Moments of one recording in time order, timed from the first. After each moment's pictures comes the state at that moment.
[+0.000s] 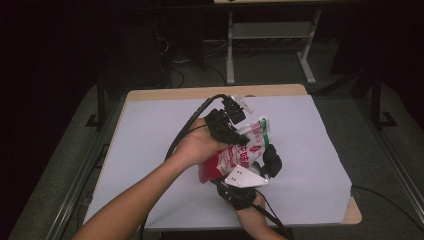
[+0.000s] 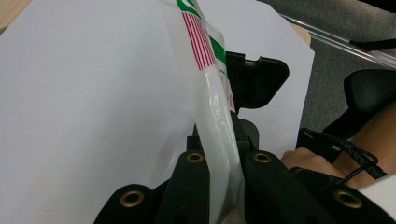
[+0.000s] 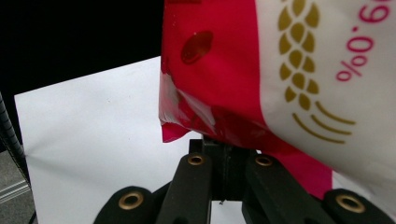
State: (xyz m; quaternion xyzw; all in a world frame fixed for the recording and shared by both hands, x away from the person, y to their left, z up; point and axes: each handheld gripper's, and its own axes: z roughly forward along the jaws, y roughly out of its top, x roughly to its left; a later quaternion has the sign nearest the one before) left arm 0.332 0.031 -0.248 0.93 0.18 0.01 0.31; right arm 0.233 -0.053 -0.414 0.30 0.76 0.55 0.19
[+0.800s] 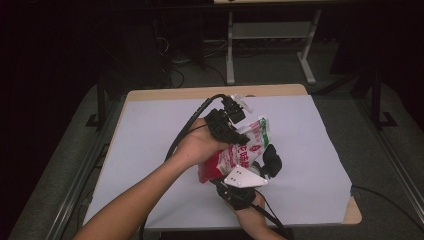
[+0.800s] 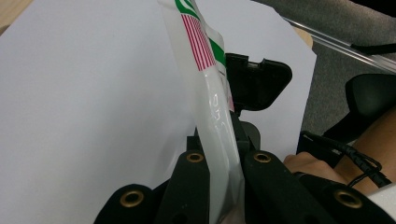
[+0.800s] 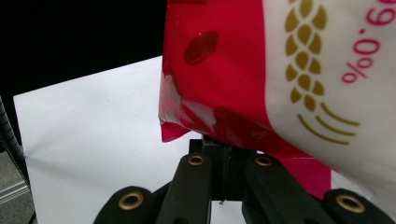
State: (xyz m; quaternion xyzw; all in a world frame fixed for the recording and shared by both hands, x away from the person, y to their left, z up) left arm 0.333 0.030 -0.249 0.93 0.19 0.01 0.31; right arm 0.233 -0.052 -0.414 0.30 0.76 0.55 0.19
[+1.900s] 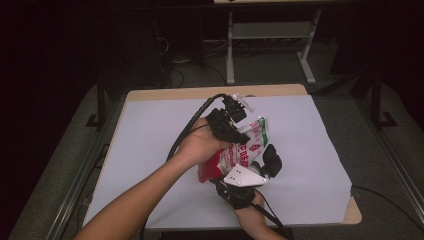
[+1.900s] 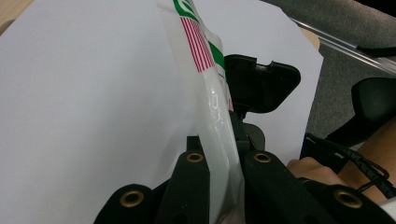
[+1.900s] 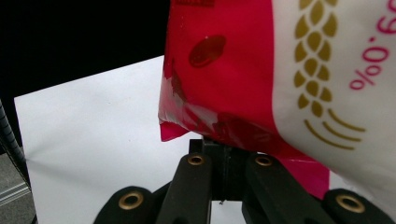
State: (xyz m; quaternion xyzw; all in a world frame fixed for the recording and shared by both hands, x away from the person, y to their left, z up) left arm 0.336 0.027 -0.251 0.93 0.21 0.01 0.31; right arm 0.235 -0.051 -0.414 0.30 0.76 0.55 0.18
